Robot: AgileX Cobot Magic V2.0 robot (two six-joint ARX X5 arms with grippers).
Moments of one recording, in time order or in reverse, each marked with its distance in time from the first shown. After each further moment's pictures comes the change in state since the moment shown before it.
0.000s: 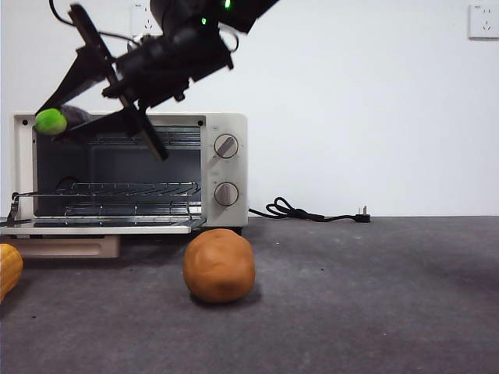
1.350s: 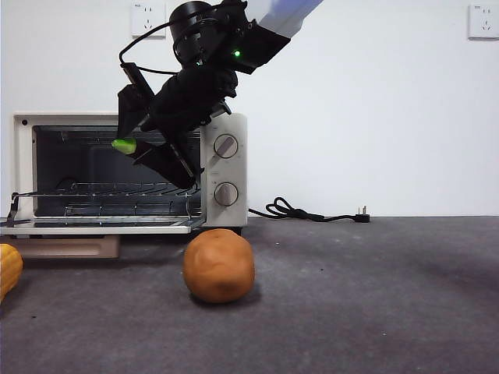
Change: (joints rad) left arm -0.091 0.000 0.000 -0.038 0.002 -0.003; right arm -0.046 0.069 0.002 0.302 0.554 0.291
